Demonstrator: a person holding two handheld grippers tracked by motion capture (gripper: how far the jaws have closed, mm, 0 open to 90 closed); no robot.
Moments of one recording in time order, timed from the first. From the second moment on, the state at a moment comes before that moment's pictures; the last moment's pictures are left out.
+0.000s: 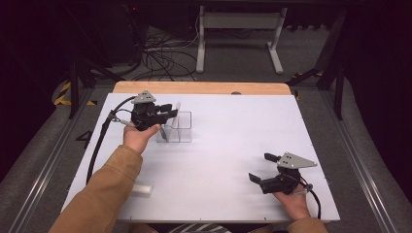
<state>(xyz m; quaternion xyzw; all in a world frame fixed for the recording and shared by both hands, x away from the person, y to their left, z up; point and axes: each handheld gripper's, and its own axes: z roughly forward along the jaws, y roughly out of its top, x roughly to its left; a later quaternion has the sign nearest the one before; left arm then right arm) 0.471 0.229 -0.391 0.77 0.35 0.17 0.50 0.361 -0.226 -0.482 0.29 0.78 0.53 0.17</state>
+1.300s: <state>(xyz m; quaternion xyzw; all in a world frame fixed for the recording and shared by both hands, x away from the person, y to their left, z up) 0.375 0.256 -0.349 0.82 0.26 0.19 0.48 0.360 -0.225 -0.482 0.29 0.78 0.53 0.17</state>
